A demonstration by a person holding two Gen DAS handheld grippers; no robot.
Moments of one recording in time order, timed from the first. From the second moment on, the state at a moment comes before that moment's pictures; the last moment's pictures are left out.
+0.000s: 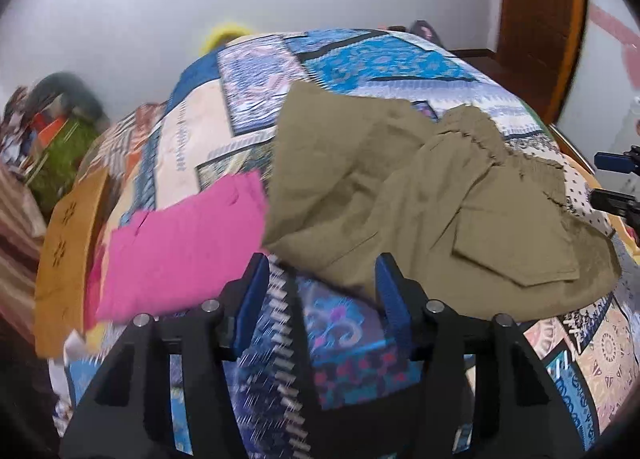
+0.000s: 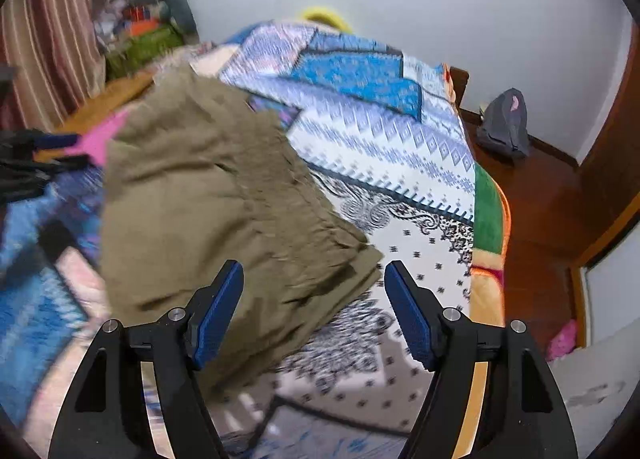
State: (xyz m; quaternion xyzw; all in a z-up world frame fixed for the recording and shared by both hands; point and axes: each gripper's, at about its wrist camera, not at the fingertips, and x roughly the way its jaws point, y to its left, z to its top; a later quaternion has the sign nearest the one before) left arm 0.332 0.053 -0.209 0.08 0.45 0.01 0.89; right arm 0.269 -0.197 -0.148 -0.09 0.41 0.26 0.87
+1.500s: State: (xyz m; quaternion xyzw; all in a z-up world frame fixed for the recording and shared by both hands) left arm 0.335 0.076 -0.234 0.05 0.49 0.01 0.87; right arm 0.343 -0.194 -0.192 -0.12 0.42 0.19 0.88
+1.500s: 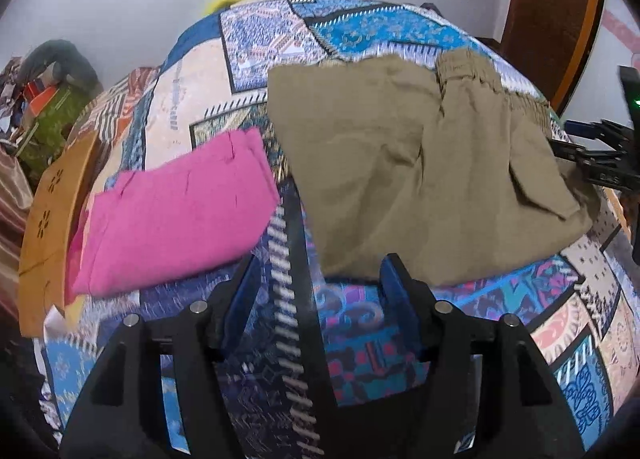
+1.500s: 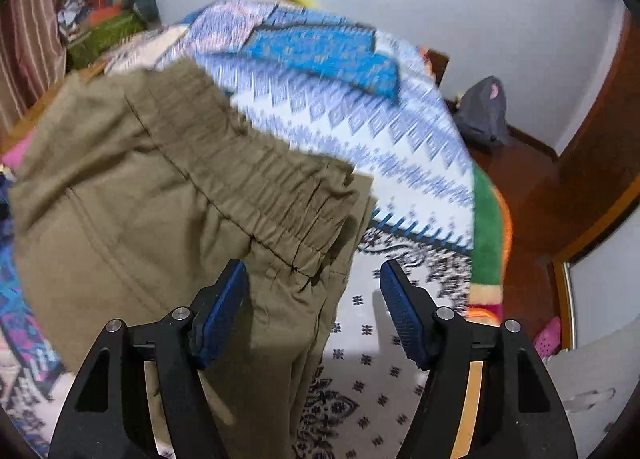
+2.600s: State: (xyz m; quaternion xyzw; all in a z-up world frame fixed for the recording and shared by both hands) left arm 0.424 0.063 -0.263 0.01 0.50 -0.06 0.86; right arm 0.367 -0.207 -0.236 0.00 0.50 0.24 0.83
